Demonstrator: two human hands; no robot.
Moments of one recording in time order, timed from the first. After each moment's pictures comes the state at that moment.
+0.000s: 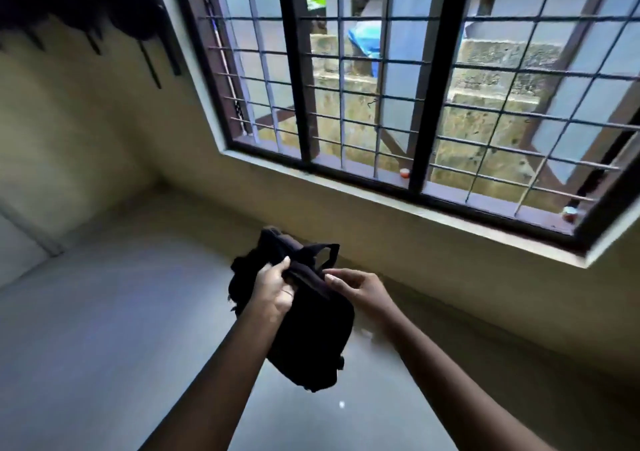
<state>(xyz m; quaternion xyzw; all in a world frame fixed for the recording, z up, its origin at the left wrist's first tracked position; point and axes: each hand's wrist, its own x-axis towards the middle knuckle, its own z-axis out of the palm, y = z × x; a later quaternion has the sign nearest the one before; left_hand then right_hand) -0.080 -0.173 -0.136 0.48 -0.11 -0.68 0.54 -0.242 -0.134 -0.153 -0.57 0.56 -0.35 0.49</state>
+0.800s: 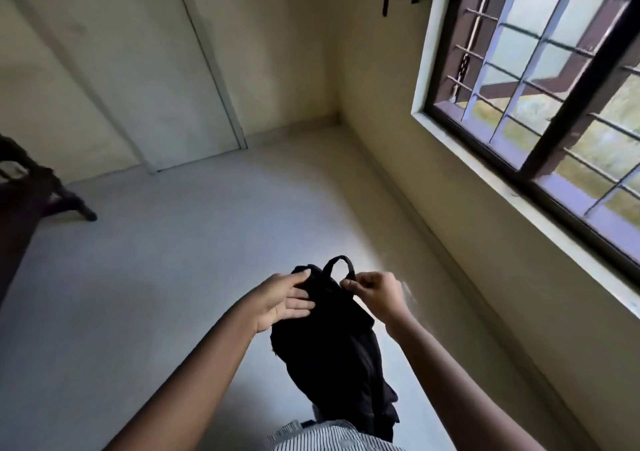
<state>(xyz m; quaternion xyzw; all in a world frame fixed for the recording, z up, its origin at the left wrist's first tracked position) 0.152 -0.233 -0.146 0.69 -0.07 -0.59 0.42 0.010 -0.339 -0.216 -0.71 0.48 -0.13 0.50</state>
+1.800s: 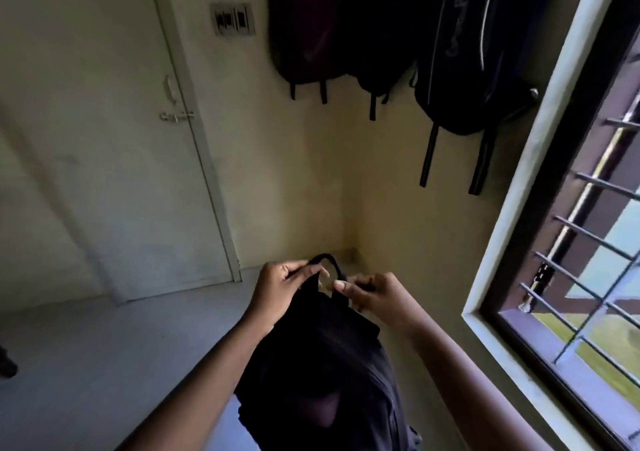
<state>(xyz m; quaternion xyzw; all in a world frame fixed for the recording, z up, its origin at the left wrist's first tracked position) 0.508 -0.718 -0.064 0.69 -0.39 -0.21 0.57 0.360 -0.825 -0.062 -0.81 0.24 -0.18 0.50</state>
